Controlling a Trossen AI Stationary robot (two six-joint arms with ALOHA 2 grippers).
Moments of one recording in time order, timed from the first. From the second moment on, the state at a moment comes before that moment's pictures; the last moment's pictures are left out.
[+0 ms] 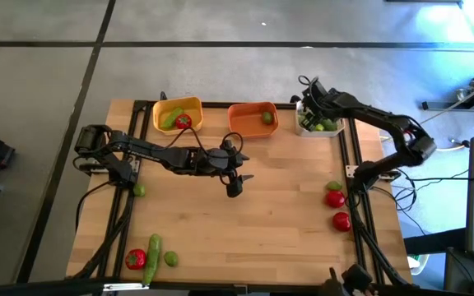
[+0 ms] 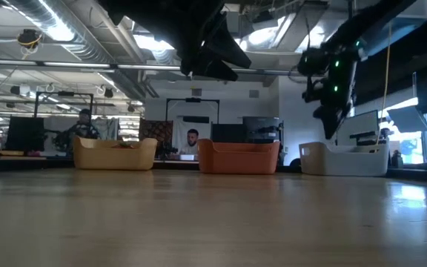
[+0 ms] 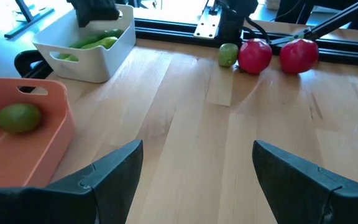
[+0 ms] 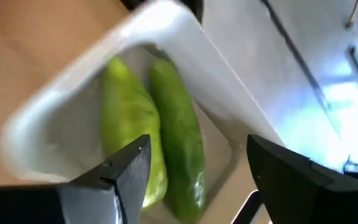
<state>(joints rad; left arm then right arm) -0.05 1.63 1.04 0.09 -0.27 -0.14 -0.82 1.41 0.98 -0.69 0.40 -0.21</state>
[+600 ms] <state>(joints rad) -0.05 1.63 1.04 0.09 -0.27 -0.13 -0.55 1.15 0.98 -1.09 0.22 -0.03</state>
